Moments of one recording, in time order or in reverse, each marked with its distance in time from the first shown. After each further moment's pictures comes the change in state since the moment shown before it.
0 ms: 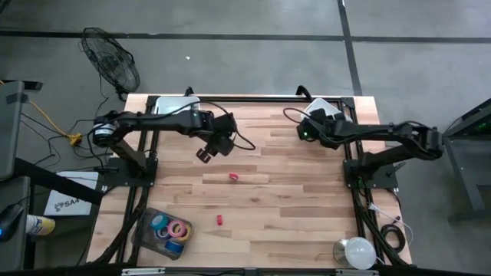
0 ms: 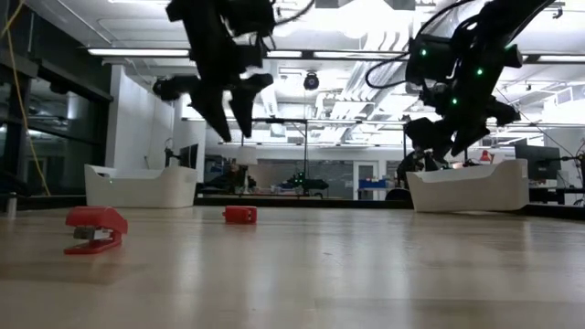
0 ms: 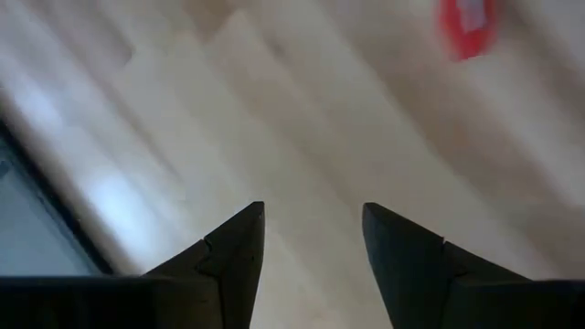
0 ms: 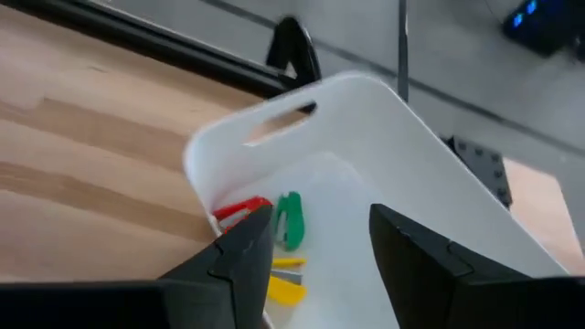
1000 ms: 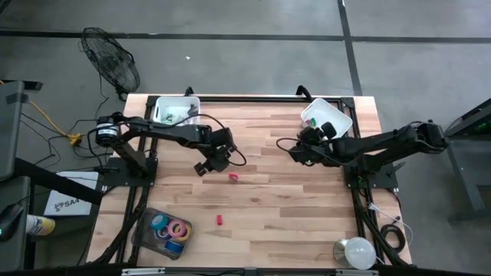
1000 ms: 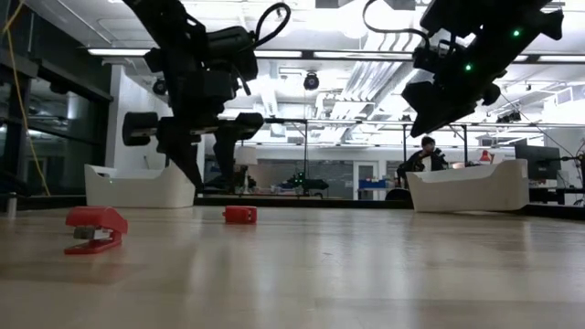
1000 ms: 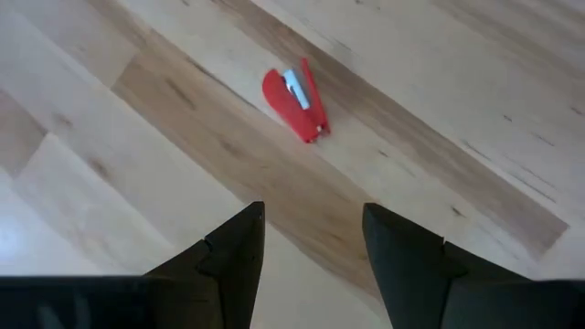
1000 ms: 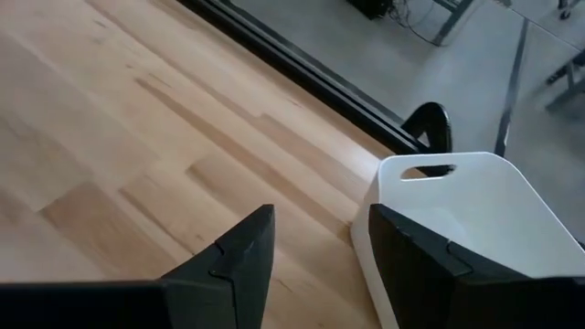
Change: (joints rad) left arm -0.015 0.005 -0.311 0.303 0.353 0.143; right arm 0.399 -0.060 0.000 0.098 0.081 -0.124
